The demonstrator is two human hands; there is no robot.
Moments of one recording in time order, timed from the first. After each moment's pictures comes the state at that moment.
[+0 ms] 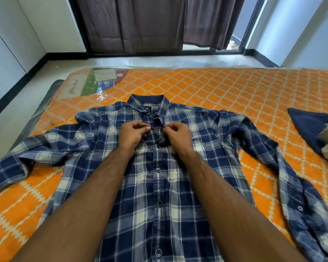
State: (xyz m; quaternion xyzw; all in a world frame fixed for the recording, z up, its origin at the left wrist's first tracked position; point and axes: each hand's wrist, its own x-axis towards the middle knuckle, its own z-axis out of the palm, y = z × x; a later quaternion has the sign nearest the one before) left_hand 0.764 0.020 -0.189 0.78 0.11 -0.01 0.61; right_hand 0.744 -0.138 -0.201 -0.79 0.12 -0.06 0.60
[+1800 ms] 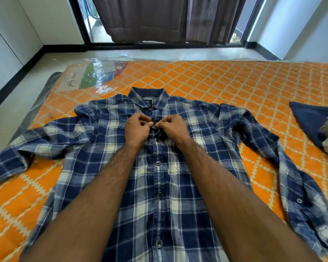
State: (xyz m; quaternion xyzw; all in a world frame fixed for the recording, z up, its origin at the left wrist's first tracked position) left_hand 0.760 0.005 -0.197 0.84 0.07 0.06 0.54; right_hand 0.756 -0.131 -0.195 -0.83 0.10 0.01 0.54
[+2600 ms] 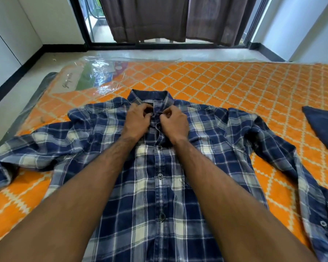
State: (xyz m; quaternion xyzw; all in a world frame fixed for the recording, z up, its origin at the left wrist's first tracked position) left_hand 0.826 0.013 -0.199 0.93 -0.07 0.11 0.34; right_hand 0.798 -0.115 -0.198 -0.89 0.14 -0.12 0.42
